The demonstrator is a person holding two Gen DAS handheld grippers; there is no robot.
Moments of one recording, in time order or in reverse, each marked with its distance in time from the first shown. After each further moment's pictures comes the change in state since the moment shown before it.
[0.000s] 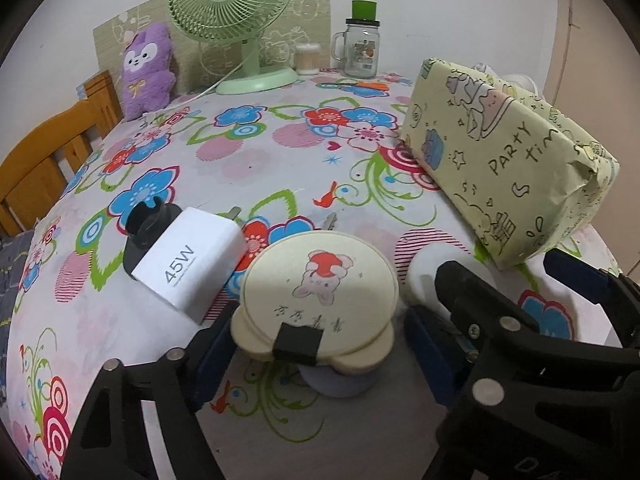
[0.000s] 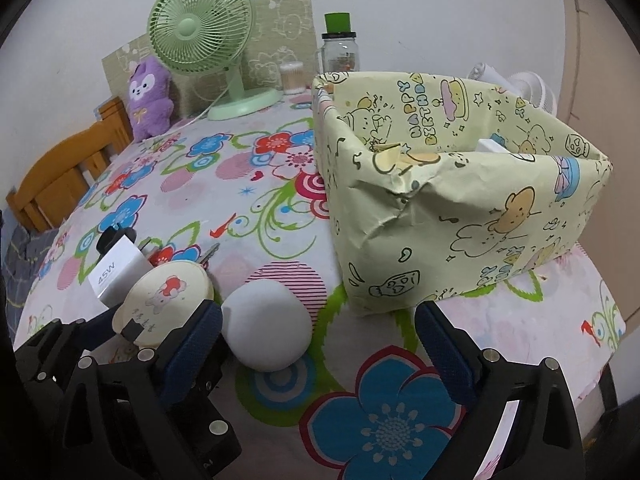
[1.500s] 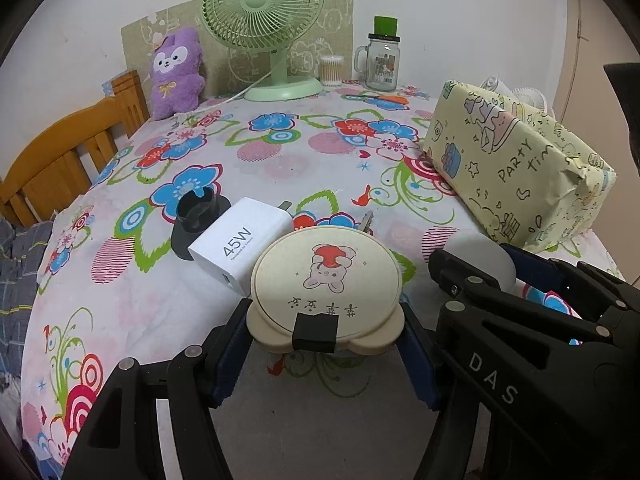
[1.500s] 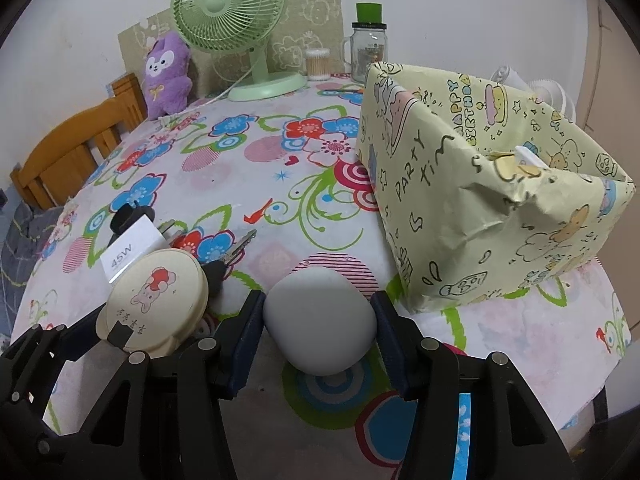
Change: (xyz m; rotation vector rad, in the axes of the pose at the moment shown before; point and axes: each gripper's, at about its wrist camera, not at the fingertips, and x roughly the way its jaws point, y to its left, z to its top) left arm -0.027 0.021 -0.014 -0.035 -0.035 0.047; right arm 0.006 0.031 0.000 -0.066 0.042 0.015
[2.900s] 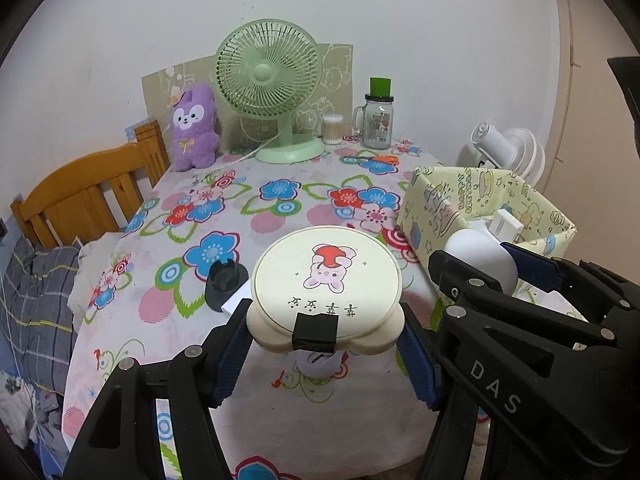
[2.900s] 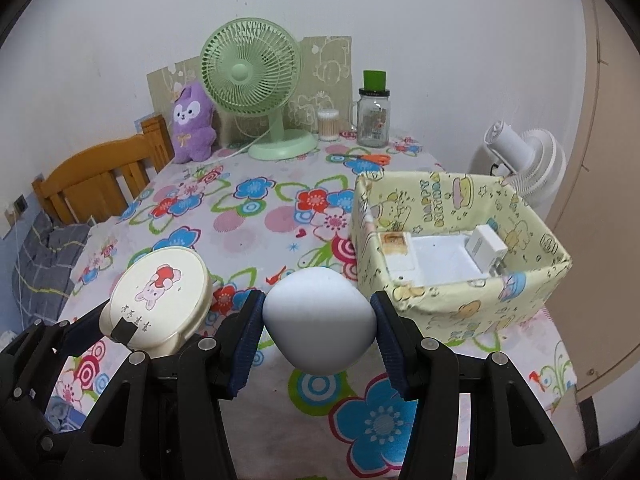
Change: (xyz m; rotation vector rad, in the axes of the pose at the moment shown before) left arm -0.080 -0.021 0.034 -0.011 -0.130 0.035; right arm -0.087 -0.009 0.037 -0.048 -0.127 0.030
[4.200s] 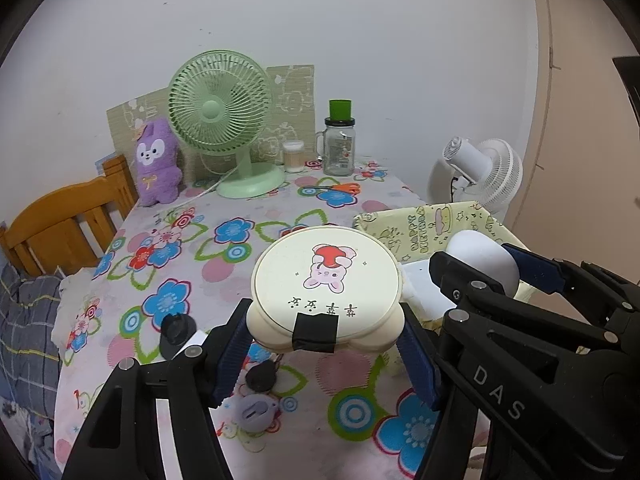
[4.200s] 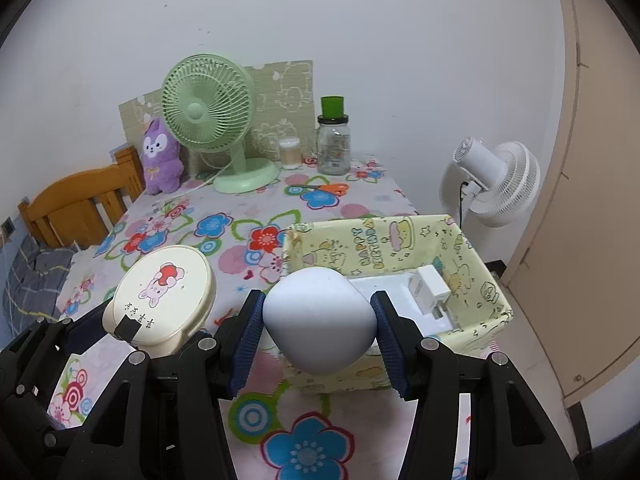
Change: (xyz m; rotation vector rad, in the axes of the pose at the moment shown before) left arm 0.008 -0.055 0.048 0.042 -0.037 -0.057; right arm -0.011 -0.064 0.039 0.037 -0.041 -0.057
